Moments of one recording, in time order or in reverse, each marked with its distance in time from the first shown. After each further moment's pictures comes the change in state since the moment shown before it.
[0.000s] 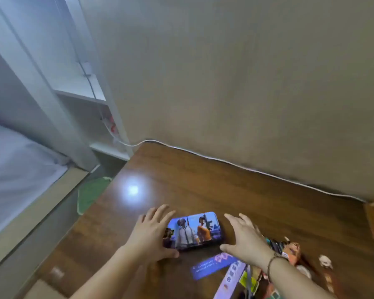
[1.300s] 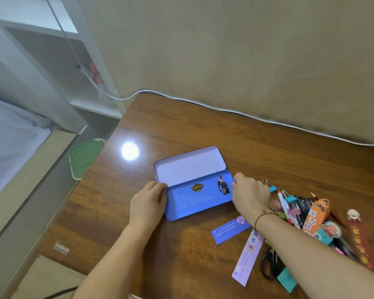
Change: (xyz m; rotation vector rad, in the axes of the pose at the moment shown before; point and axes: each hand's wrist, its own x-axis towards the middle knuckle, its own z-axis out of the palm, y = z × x) left_hand 0.015 -0.057 0.069 -0.328 0.440 -0.170; right_hand 0.058 -0.052 0.047 -0.347 0.258 0.299
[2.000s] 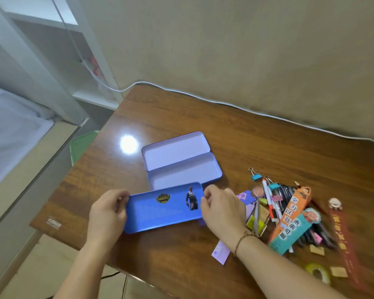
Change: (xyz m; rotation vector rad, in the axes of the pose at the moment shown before) left_hand -0.074 -0.009 -0.038 -0.157 0.135 -0.230; right_hand -0.084 -0.005 0.001 0.400 -0.001 -0.137
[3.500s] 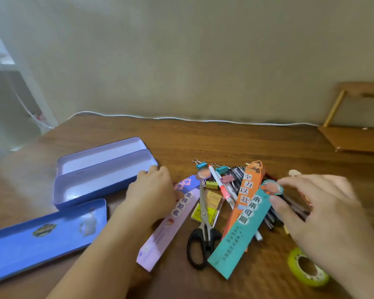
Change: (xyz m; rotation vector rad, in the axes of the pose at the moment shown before) left_hand -0.028 0.169 0.182 0.499 -0.329 0.356; right_hand -0.088 0.229 -0.017 -0.196 0.709 0.068
